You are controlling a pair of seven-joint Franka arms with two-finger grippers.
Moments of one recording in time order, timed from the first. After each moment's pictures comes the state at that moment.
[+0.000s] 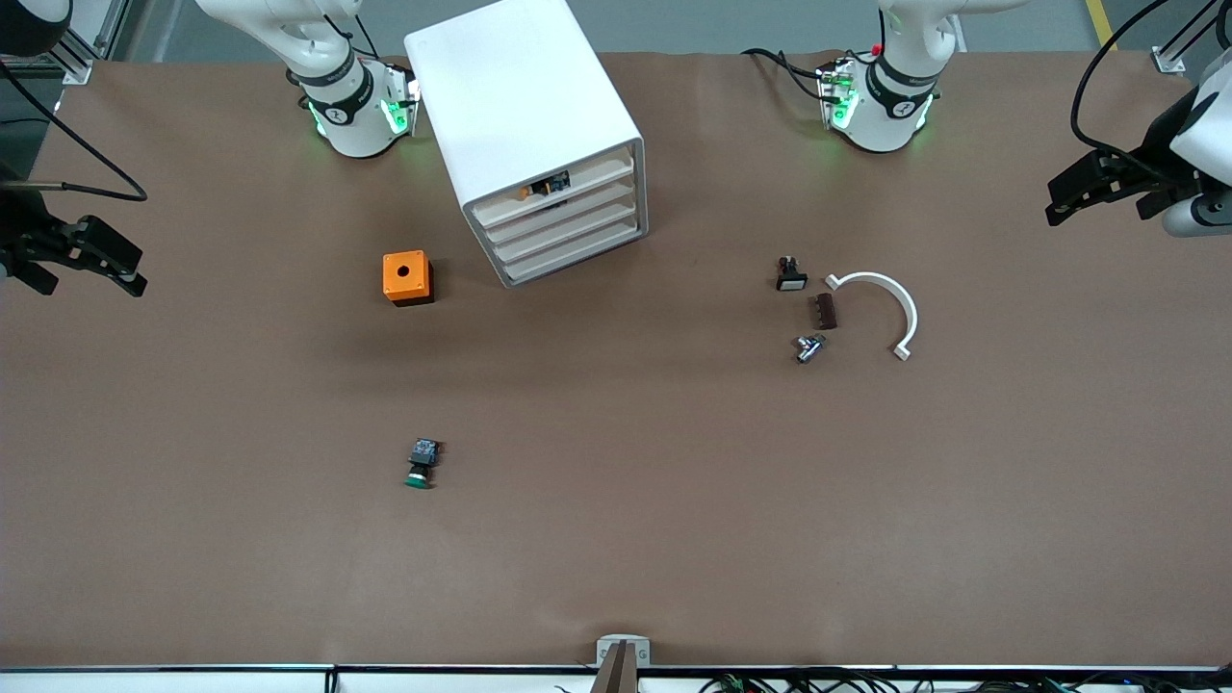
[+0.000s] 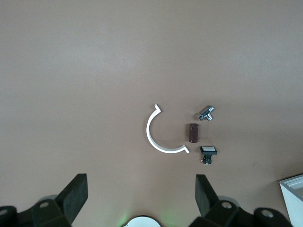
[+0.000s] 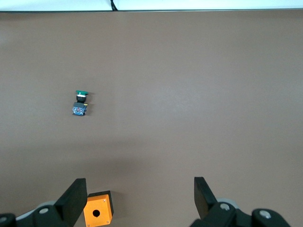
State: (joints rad) left arm 0.03 -0.06 -0.11 -1.57 0.02 1.46 -0.12; right arm 0.01 -0.05 -0.02 -1.65 -0.03 1.75 0.01
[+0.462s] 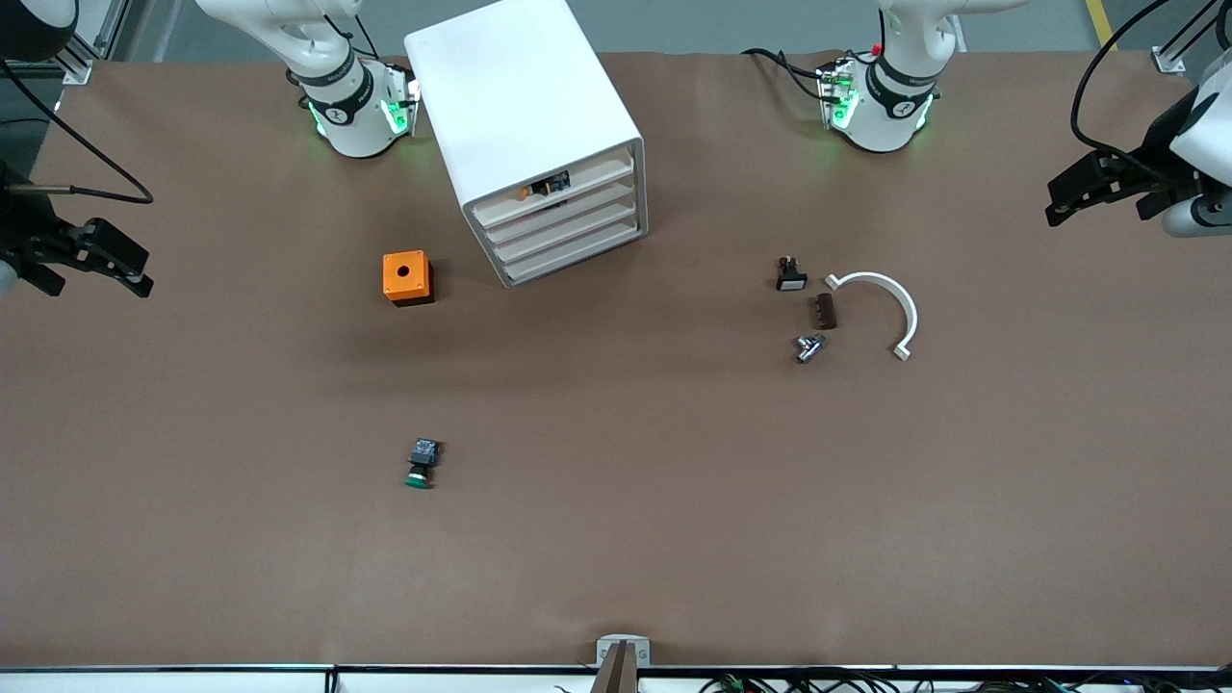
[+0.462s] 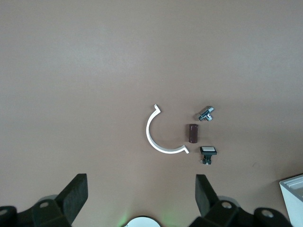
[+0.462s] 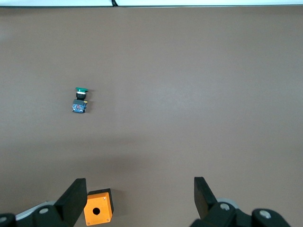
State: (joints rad) left arm 0.03 -0.05 -0.11 -1.56 0.02 1.46 -0.12; right arm 0.01 -0.04 -0.02 -1.66 -0.03 1.74 0.01
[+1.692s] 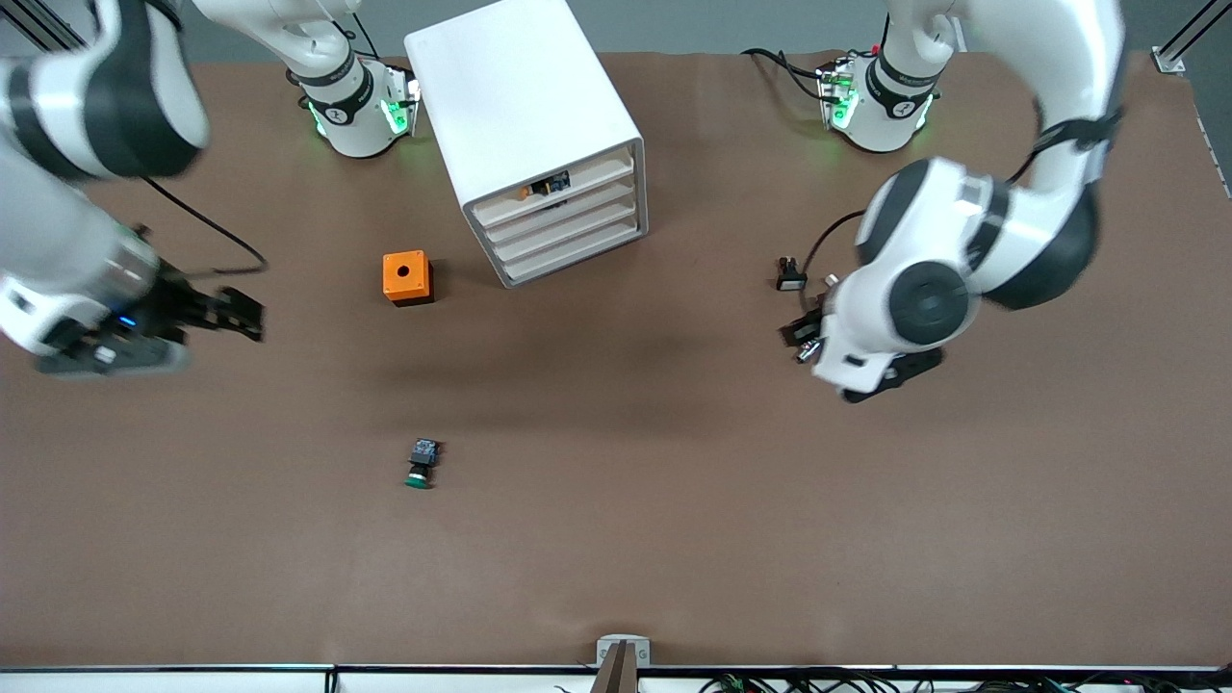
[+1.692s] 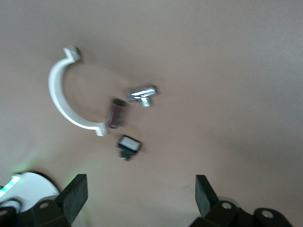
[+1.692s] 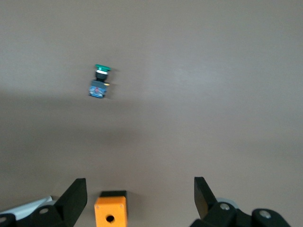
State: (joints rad) left arm -0.34 0.49 -0.14 -1.45 -0.03 1.58 -0.96; right arm 0.13 0.18 -0.01 -1.69 0.01 1.86 0.02
